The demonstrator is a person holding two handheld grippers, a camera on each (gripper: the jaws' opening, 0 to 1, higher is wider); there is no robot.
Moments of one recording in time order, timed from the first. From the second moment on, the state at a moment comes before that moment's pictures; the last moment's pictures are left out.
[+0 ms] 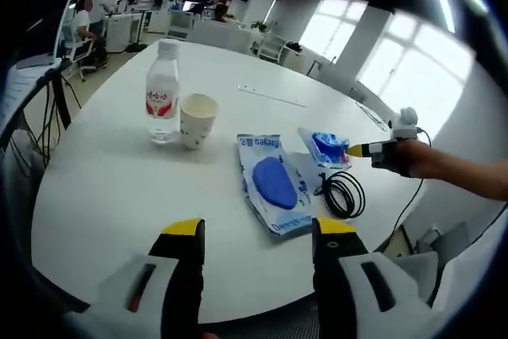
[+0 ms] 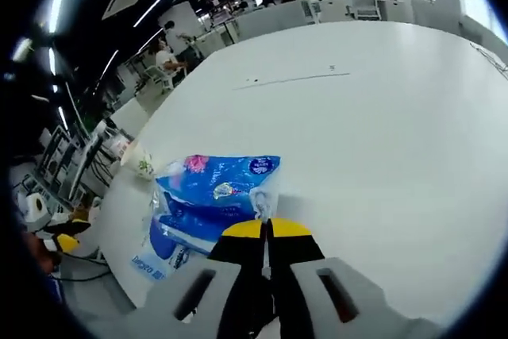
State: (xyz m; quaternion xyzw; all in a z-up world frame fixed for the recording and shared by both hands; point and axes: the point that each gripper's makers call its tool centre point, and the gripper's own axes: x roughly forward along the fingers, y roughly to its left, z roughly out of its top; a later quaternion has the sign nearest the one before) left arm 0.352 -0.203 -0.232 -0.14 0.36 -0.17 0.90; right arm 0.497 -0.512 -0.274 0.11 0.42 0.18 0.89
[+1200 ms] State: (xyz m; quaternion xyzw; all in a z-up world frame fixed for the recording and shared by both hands) left arm 0.344 -0.198 -0.232 -0.15 0.37 -0.14 0.91; right arm 0.538 -0.554 -0.307 0.12 0.45 0.15 0.88
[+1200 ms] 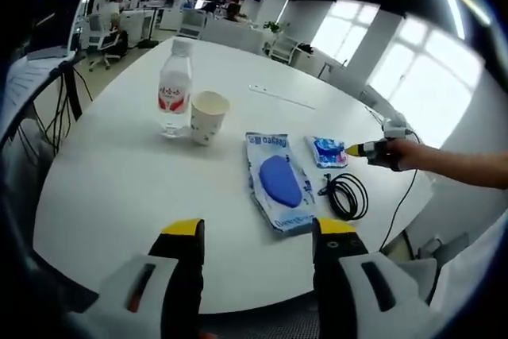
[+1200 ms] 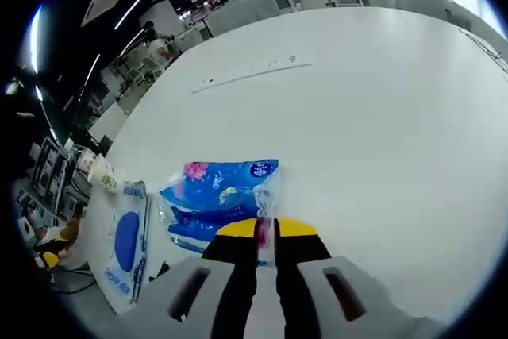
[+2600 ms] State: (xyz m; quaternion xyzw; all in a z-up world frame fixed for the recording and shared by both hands) left arm 0.335 -0.229 -0.257 -0.18 0.39 -0.17 0.88; right arm 0.530 -0.515 -0.278 0.03 0.43 0.21 0.88
